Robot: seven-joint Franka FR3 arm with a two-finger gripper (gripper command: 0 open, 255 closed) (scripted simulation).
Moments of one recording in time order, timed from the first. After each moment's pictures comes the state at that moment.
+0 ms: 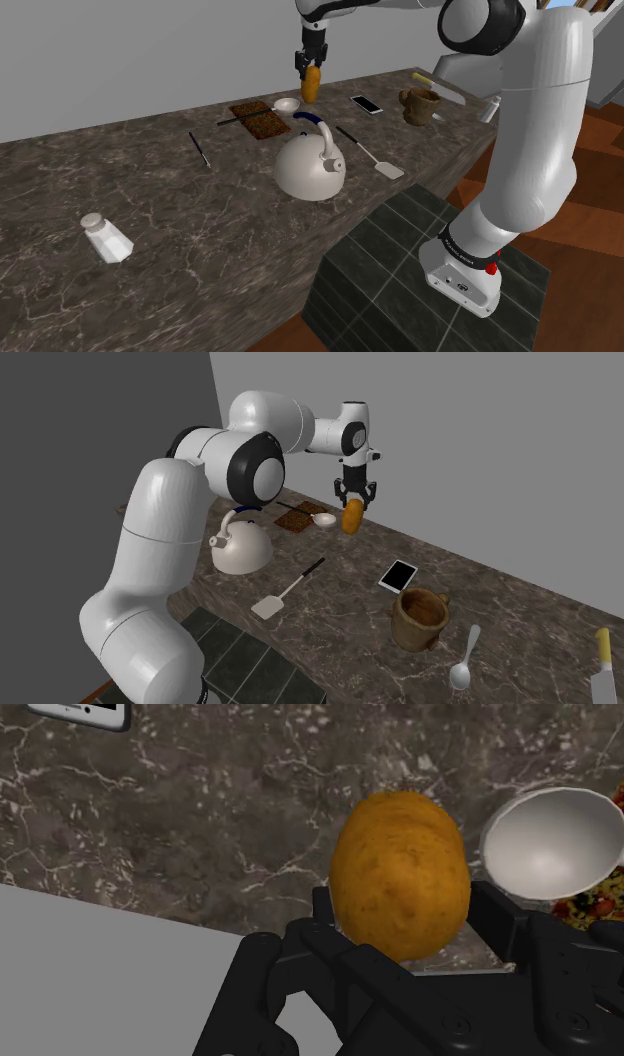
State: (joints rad) arm -0.11 0.54 0.00 -1.37 -0.10 1.94 -0.15
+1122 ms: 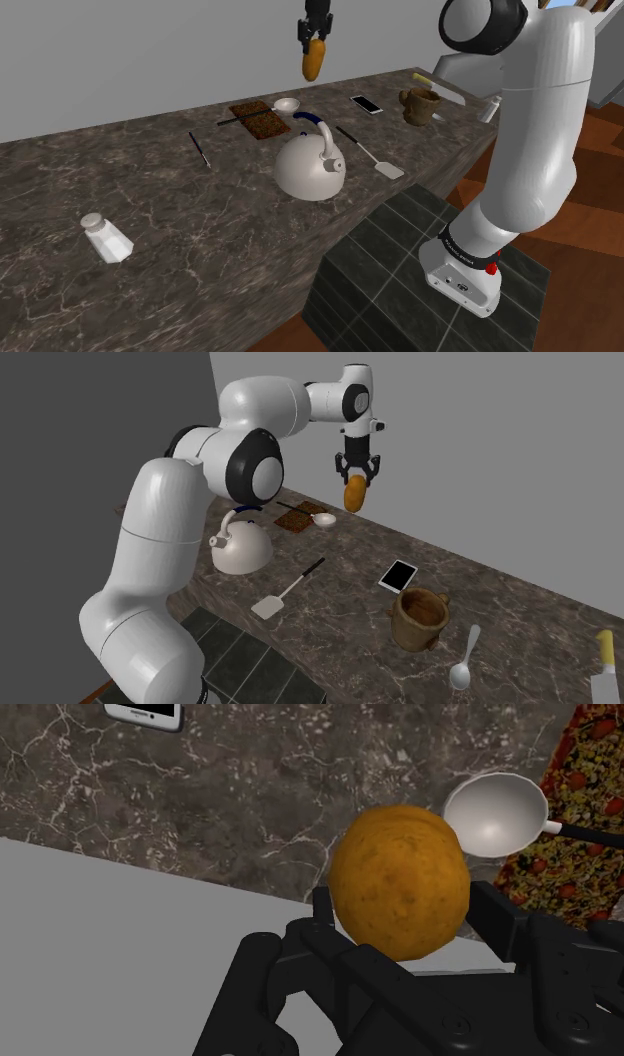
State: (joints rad) arm -0.11 0.53 0.00 -1.15 -0.09 1.72 -0.17
